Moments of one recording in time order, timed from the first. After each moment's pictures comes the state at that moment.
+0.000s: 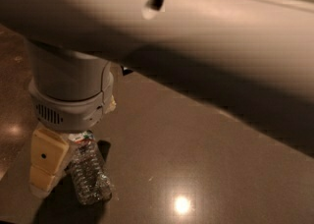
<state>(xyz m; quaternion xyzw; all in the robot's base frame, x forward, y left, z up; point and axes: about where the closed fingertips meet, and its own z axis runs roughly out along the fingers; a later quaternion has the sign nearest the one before) 0.339 0.116 0.916 -0.53 0.84 0.09 0.08</state>
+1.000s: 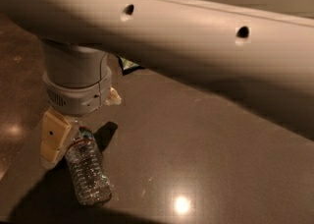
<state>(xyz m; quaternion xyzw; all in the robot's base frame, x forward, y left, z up) 0.387 0.124 0.887 -0.47 0.88 0.07 0.06</state>
